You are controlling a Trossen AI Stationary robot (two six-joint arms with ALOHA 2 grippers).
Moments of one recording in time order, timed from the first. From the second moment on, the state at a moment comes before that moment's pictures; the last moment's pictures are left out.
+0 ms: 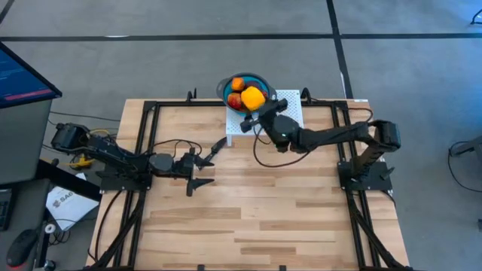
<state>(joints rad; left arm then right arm) -0.16 1.13 0.16 0.80 -0.20 -0.19 -0.11 1.66 1.05 0.66 0.91 -0.12</state>
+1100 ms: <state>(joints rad) -0.16 1.13 0.16 0.81 -0.20 -0.19 -0.30 1.64 1.47 -0.52 0.46 -0.35</state>
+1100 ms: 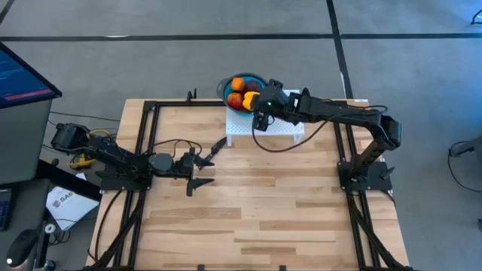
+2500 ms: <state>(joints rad) -0.16 1.13 0.16 0.81 -0.20 -0.19 -0.12 1.60 1.53 -0.53 0.54 -0.27</state>
